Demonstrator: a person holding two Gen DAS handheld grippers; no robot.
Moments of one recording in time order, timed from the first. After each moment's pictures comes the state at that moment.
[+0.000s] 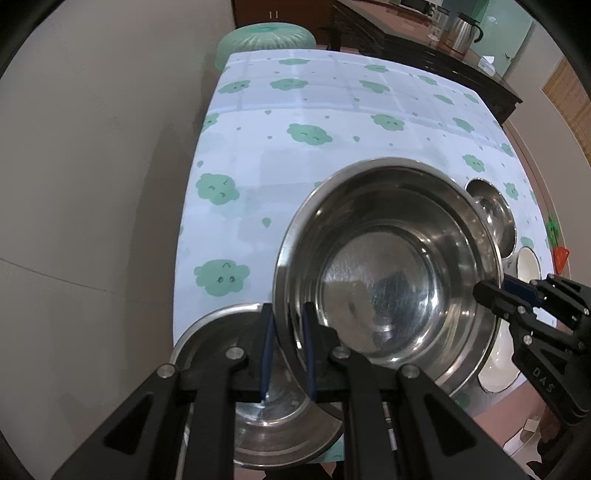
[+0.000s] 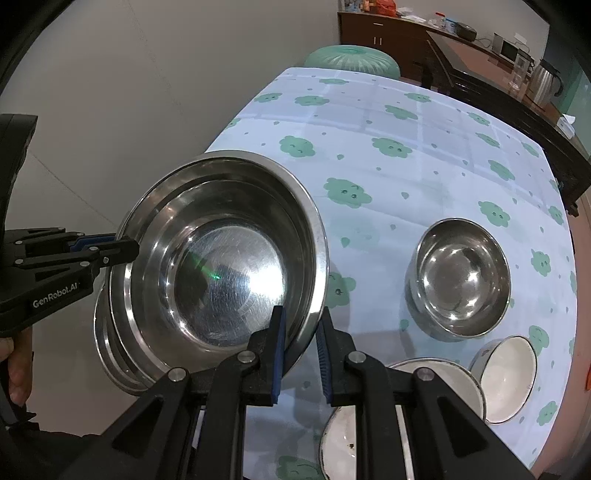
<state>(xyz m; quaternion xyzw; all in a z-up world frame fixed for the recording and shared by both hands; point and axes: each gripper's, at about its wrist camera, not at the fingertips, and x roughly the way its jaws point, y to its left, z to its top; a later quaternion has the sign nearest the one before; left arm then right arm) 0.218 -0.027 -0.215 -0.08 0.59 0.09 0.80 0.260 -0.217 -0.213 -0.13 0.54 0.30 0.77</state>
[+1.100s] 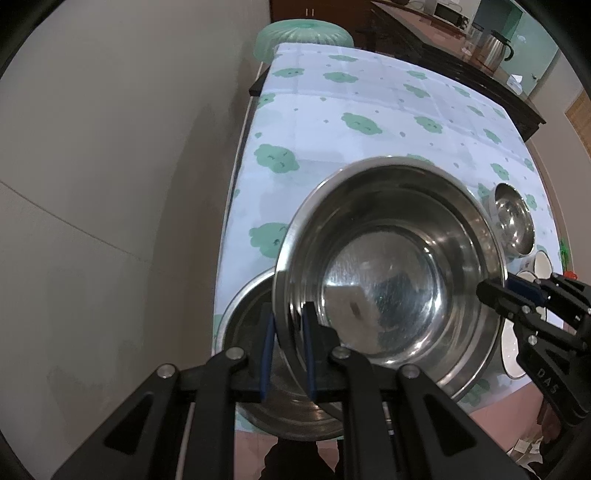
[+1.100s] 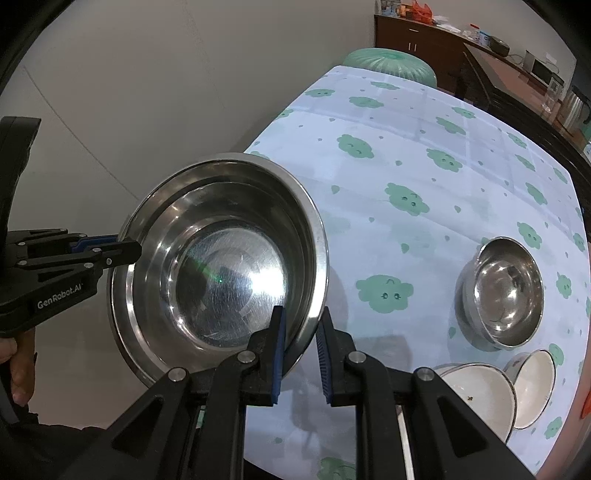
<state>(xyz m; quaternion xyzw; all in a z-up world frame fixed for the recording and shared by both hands) 0.167 0.014 -0.218 -0.11 0.59 0.13 0.79 0.228 -0.168 -0.212 -0.15 0.54 0.35 0.75</state>
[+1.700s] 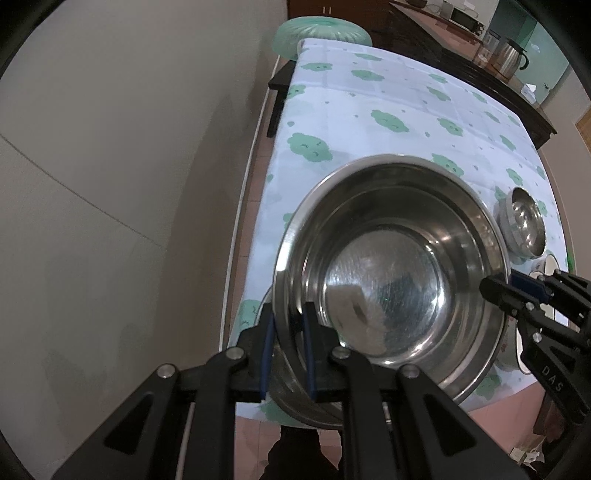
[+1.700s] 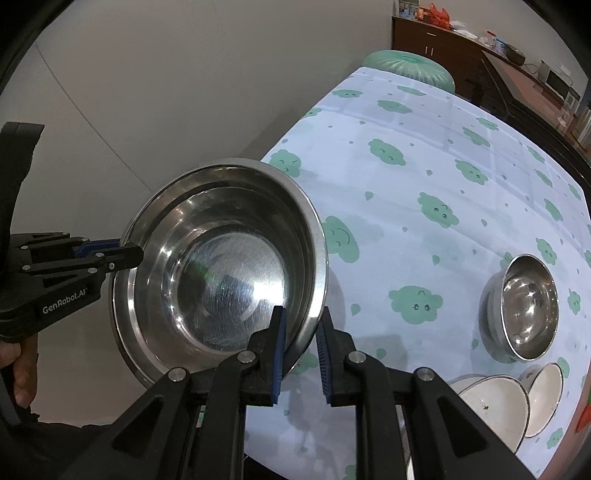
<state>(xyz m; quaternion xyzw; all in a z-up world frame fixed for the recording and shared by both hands) 0.142 0.044 -0.223 -0.12 0.59 0.15 0.78 0.214 -0.136 -0.214 -0.16 0.54 0.37 0.74</state>
